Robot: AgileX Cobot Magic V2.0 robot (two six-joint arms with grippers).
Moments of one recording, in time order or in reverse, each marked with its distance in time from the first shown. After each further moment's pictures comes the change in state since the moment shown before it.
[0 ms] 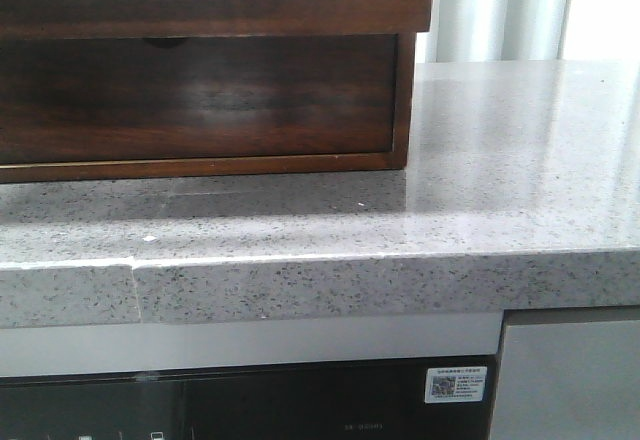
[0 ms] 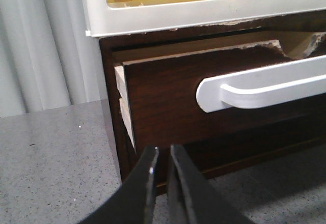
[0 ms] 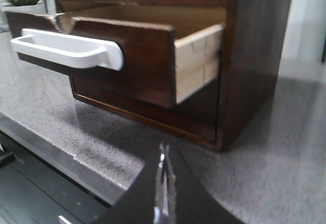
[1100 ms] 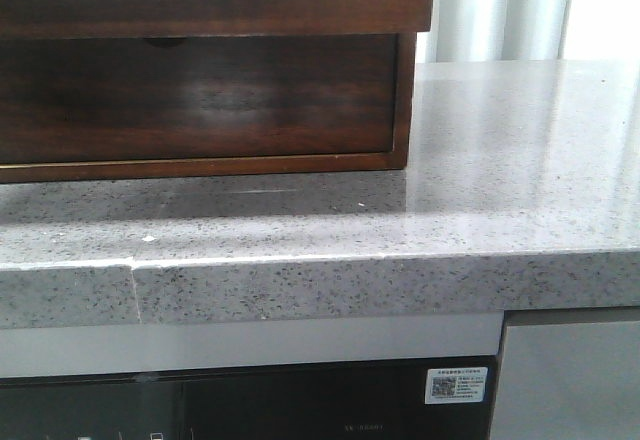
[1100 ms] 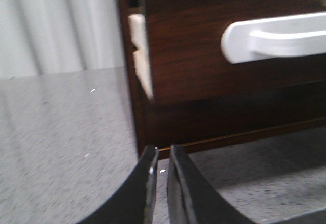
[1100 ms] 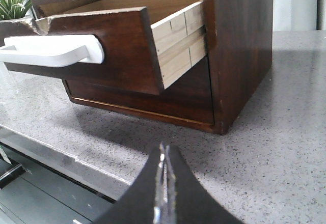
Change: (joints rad) left arm 0.105 0.000 0.085 -0.051 -0.004 -0.001; right arm 0.000 0.000 0.024 0.101 -0.023 0.004
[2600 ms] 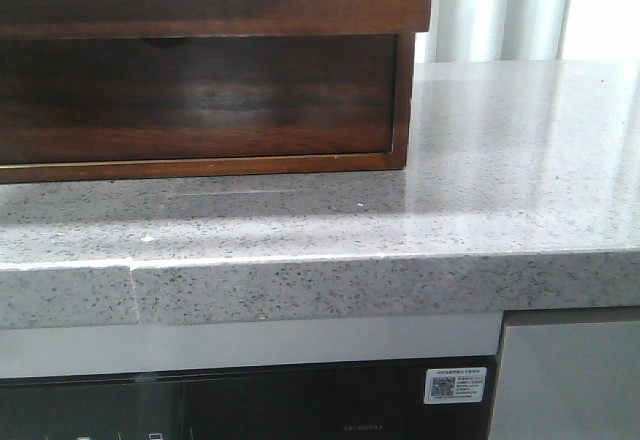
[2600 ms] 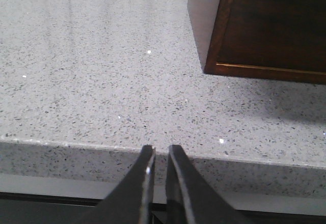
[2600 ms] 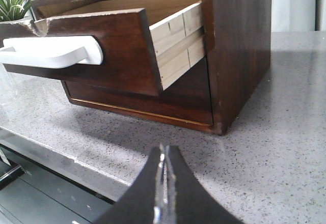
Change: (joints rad) left arm 0.221 0.000 0.071 -0.031 0.184 -0.132; right arm 0.000 0.000 0.000 0.000 -0.004 0.000
